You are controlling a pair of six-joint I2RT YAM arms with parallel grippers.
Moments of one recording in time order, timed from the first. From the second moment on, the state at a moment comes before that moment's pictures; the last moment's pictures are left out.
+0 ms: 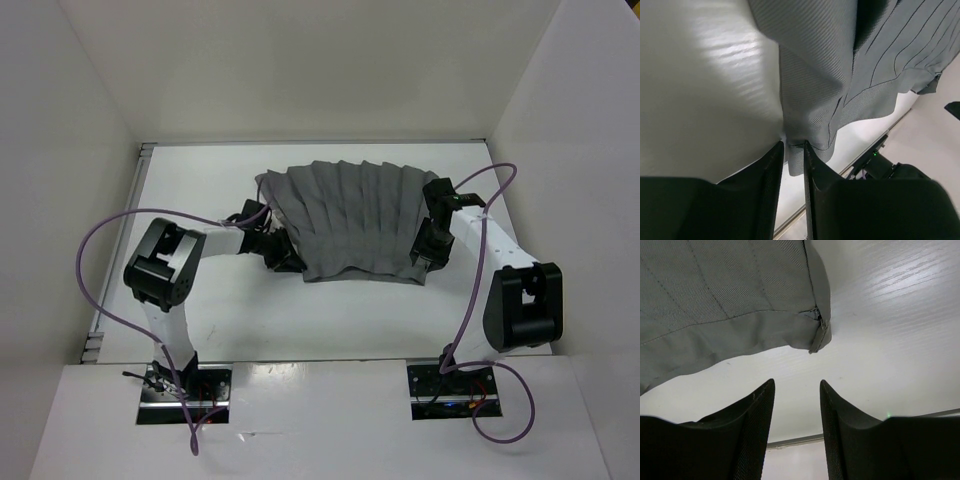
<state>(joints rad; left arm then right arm) -0.35 1.89 0.98 -0.14 0.60 -0.80 0.12 1.50 1.10 -0.97 0.06 0.58</state>
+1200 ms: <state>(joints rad) -0.34 1.71 0.95 -0.27 0.32 -0.76 0.12 1.64 1.09 -0.86 -0.04 0.60</state>
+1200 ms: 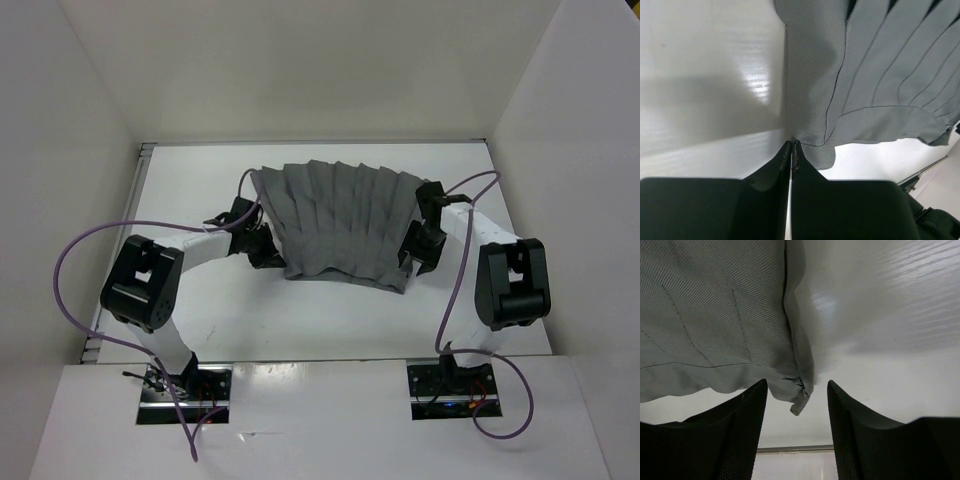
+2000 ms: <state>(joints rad) -0.28 1.71 0.91 -0.31 0.30 -0.71 0.16 1.64 1.09 -0.89 0.02 0.61</state>
